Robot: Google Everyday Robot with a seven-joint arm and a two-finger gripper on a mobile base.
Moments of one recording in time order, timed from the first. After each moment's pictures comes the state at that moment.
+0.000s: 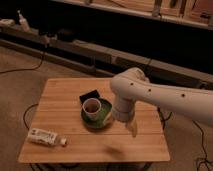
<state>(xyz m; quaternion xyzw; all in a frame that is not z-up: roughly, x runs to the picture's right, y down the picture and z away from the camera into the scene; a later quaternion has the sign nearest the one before) 0.103 0.171 0.648 -0.34 -0.24 -0.41 0.81</state>
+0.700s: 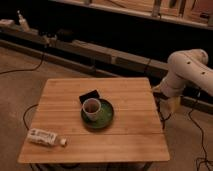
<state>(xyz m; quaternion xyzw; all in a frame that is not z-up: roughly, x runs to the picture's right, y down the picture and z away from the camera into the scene) 0.301 0.051 0.722 -0.30 -0.08 -0.21 0.93</state>
